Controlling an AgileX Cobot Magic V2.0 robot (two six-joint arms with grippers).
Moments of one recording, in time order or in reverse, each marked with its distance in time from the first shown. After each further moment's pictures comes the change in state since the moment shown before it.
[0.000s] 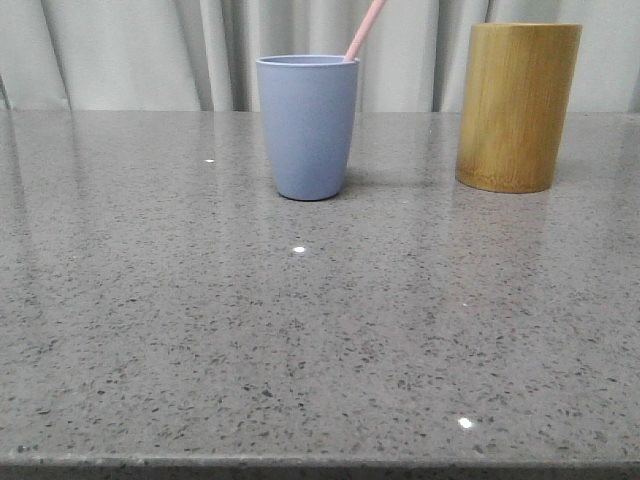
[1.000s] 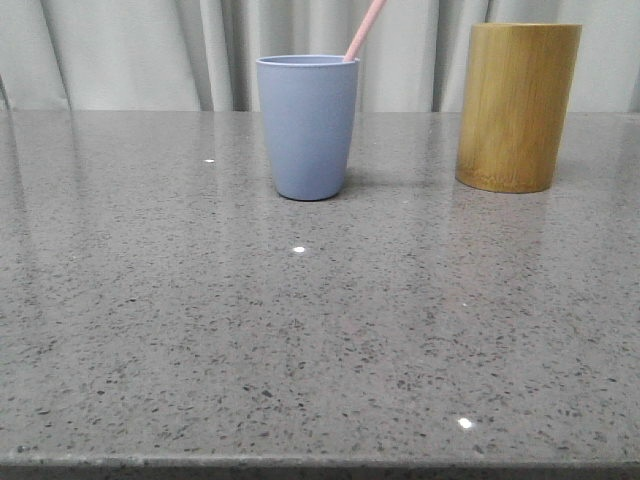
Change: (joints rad) left arm 0.000 0.000 0.000 0.000 0.000 0.000; right arm 0.000 -0.393 0.273 0.164 0.406 -0.114
